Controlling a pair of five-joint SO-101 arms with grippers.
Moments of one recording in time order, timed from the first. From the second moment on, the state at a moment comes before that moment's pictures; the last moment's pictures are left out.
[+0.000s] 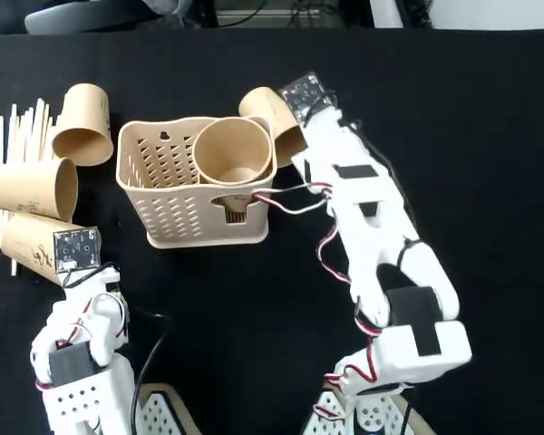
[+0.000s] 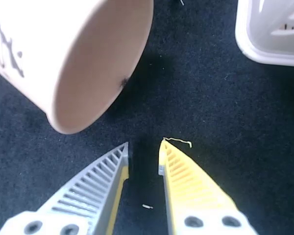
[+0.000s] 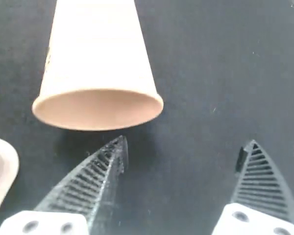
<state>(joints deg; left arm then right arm) -24.0 -104.2 96.2 72.8 -10.1 -6.9 5.6 29.3 21.1 24.9</state>
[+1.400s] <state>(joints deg) -24.0 -104.2 96.2 72.8 -10.1 -8.2 -0.4 30.5 28.7 24.9</state>
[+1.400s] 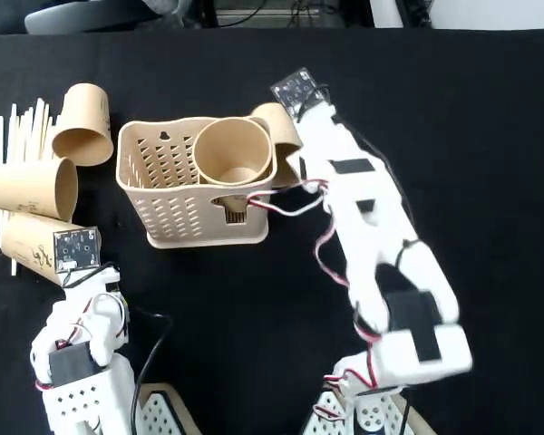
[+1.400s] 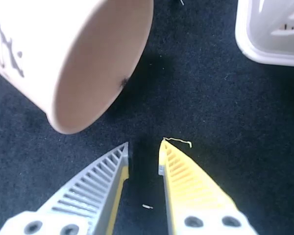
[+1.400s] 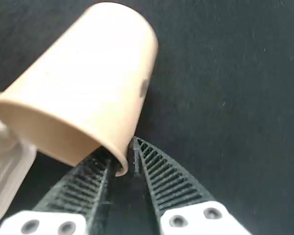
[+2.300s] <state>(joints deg) -24.0 -104.2 96.2 72.8 -10.1 0.6 -29.0 3.4 81.5 13.0</state>
